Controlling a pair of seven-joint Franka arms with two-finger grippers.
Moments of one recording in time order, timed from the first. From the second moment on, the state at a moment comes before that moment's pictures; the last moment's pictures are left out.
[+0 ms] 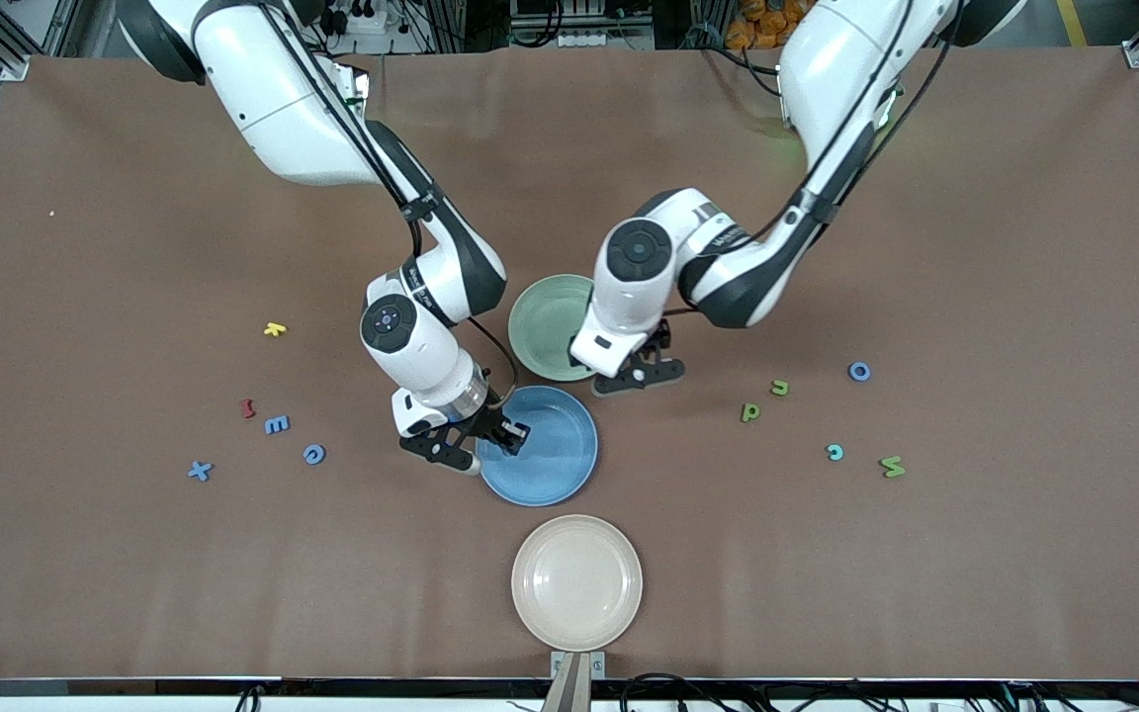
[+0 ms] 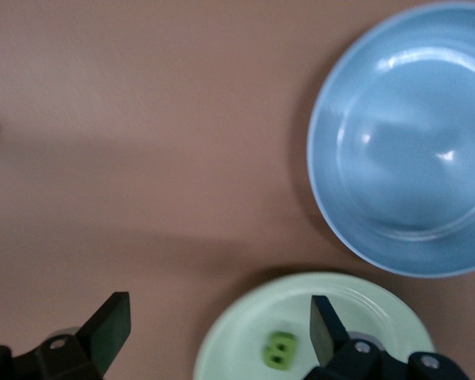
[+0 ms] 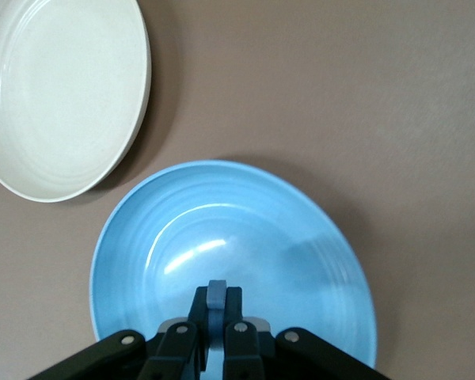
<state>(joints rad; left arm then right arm) -0.42 0.65 -0.35 -1.57 0.24 2.21 -1.03 0.51 0.77 0.04 -1.55 0.22 2.66 0.78</state>
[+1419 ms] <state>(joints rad) 0.14 0.69 -0.33 -1.65 0.25 2.32 -0.41 0.38 0.69 0.02 -1.64 0.12 2.63 0.82</state>
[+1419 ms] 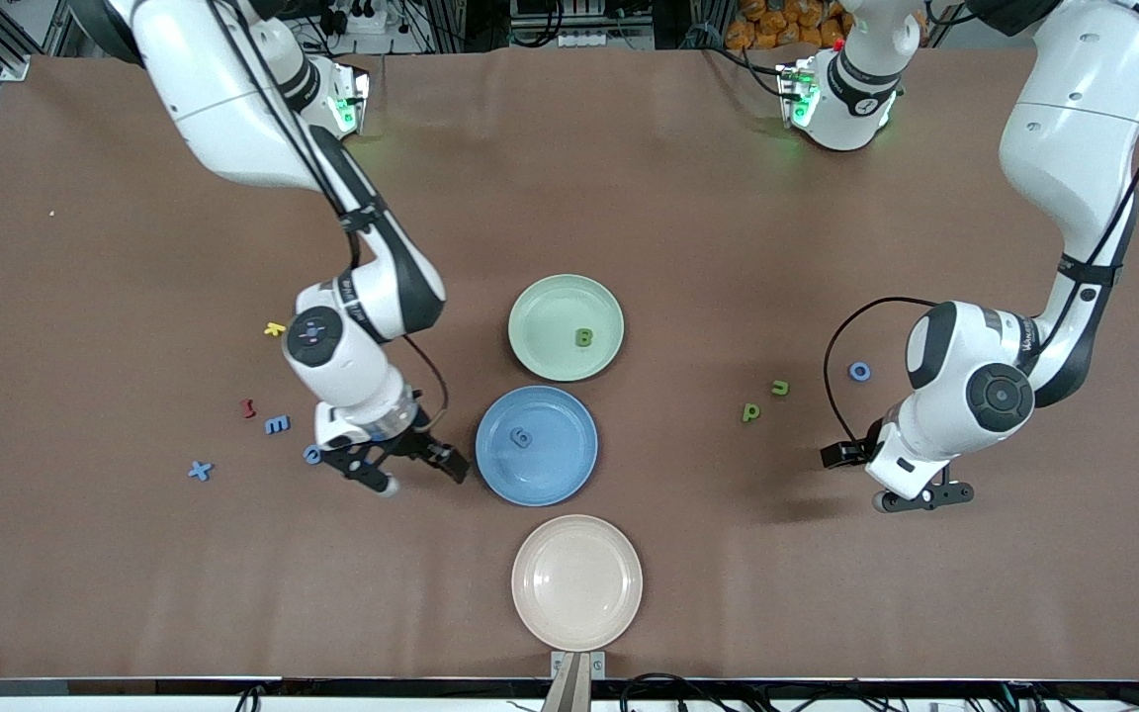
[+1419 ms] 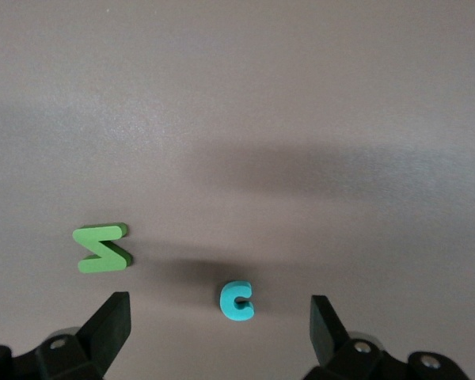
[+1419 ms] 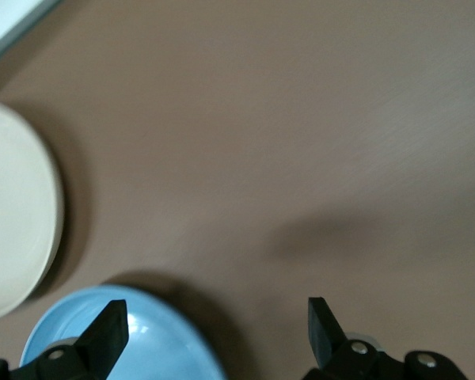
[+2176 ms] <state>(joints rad) 0.14 0.74 -0.27 -1.61 0.25 2.37 -0.43 0.20 0.61 -0.10 -1.67 0.16 2.29 0.86</state>
